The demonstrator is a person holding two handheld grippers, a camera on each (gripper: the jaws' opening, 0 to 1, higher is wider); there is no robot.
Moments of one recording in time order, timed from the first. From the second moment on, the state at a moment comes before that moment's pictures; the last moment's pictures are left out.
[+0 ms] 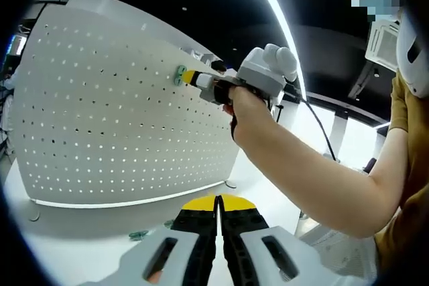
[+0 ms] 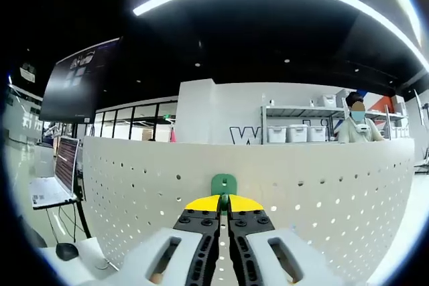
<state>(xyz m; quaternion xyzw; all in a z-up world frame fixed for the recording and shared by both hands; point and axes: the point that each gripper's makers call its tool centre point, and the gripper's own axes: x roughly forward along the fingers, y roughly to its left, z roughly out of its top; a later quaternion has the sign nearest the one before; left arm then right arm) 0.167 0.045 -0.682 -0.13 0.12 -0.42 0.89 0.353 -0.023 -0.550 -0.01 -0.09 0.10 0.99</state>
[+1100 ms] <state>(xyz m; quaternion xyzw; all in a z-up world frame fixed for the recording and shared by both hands) 0.165 0.050 -0.680 -0.13 0.12 -0.42 0.89 0.352 -0.021 -0.551 -0.02 -0.10 0.09 0.99</state>
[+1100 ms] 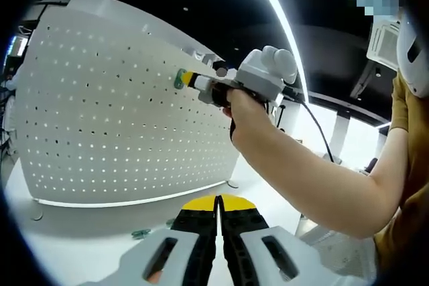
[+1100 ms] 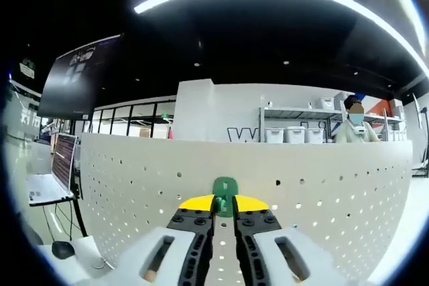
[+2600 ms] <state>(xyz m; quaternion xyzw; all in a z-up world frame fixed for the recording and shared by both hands) 0.109 0.031 -0.643 -0.07 0.07 -0.40 0.91 0.242 -0.045 -0.528 -0.02 -0.11 0.17 0.98</state>
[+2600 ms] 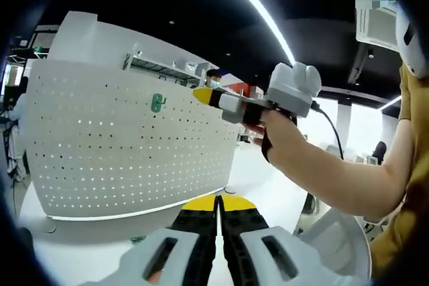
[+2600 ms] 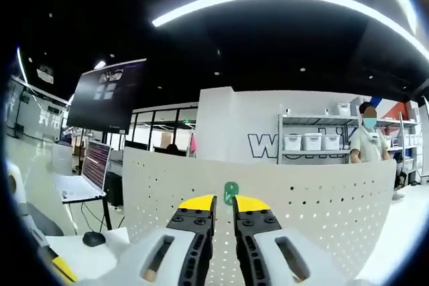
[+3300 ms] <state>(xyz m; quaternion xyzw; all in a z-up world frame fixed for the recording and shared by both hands) 0.094 0.015 -0.643 -0.06 0.06 -0.38 0.92 0.195 -0.076 -0.544 -0.06 -0.09 0.20 0.97</state>
